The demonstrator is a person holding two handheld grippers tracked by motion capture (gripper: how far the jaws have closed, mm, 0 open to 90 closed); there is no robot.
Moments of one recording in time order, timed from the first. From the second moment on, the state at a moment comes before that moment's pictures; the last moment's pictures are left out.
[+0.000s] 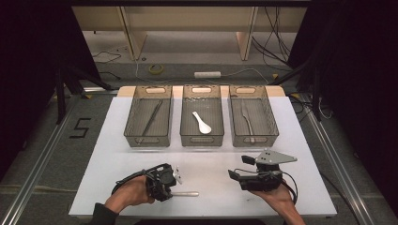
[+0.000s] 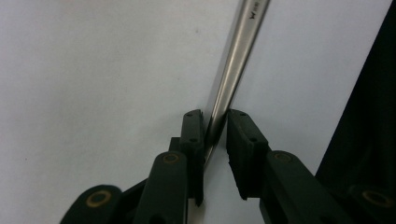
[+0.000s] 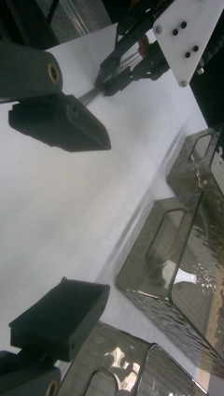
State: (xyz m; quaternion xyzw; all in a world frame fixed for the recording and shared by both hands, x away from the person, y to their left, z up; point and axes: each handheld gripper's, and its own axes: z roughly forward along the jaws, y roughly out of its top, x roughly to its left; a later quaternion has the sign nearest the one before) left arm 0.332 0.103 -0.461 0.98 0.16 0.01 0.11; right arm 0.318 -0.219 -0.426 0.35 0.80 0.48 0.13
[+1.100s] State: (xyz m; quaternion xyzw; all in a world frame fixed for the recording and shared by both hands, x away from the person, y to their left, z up) left arm 0.331 0.100 -0.440 0.96 0.20 -0.03 0.19; right arm 0.315 -0.211 -0.426 0.32 0.81 0.48 0.12
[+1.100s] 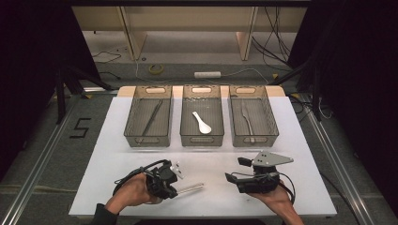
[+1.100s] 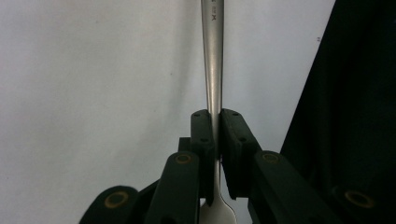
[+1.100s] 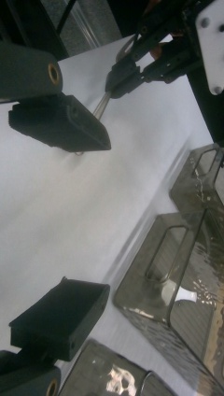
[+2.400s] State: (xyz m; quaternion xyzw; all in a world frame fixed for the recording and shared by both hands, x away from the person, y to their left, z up) left arm 0.342 0.056 -0.410 0.96 0.16 -0.06 0.21; right arm 0.288 -0.140 -0.444 0.14 0.90 0.37 0.19
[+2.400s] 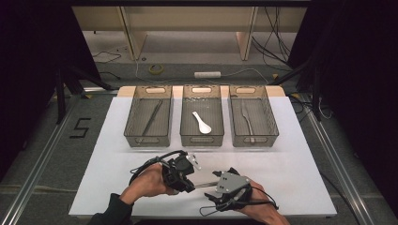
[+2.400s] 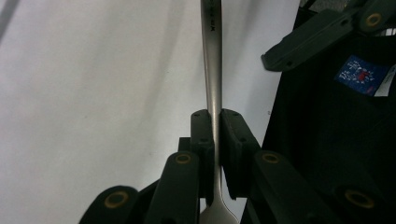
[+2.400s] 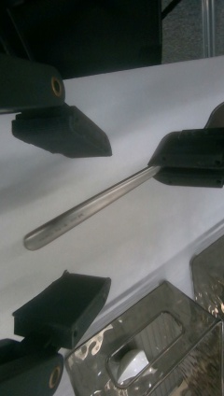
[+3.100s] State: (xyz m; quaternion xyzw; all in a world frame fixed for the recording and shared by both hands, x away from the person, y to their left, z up) left arm 0.337 0.046 -0.404 0.96 0.15 -0.08 0.22; right arm 0.281 -0.122 -0.455 0.02 0.92 0.30 0.25
